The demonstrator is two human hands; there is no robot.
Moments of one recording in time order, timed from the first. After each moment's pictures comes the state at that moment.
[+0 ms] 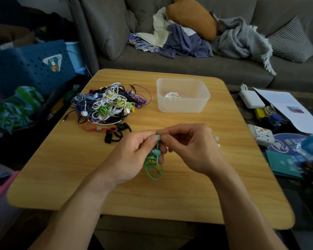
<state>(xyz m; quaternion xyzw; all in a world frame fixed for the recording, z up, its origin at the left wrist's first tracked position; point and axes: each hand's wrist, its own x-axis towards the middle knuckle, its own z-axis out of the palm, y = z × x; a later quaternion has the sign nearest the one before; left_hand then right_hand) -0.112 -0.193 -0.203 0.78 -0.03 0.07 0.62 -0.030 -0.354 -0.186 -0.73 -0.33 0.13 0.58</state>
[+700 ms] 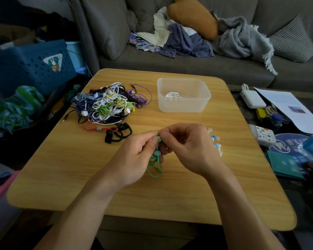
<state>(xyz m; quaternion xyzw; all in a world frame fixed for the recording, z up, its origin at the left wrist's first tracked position) -0.116 -0.201 -0.198 0.80 -0.03 0.09 0.59 -0.033 -0.347 -0.185 -0.78 -0.30 0.10 0.54</state>
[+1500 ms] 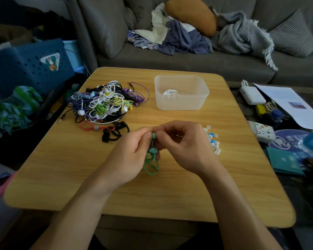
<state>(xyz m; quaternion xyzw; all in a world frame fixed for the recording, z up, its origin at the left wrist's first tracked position) -0.113 -0.201 -0.202 0.81 0.01 0.11 0.57 -0.035 -0.346 -0.189 -0.78 -0.29 0.08 0.55</state>
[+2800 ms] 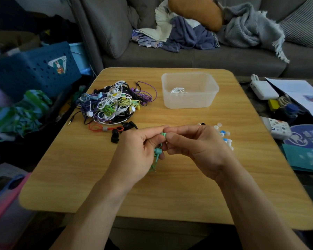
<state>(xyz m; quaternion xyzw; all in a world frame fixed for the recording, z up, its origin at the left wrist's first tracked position) -0.111 -0.196 -0.209 0.82 0.04 0.21 0.52 -0.036 -0.346 -0.191 -0.59 -0.16 0.29 0.73</state>
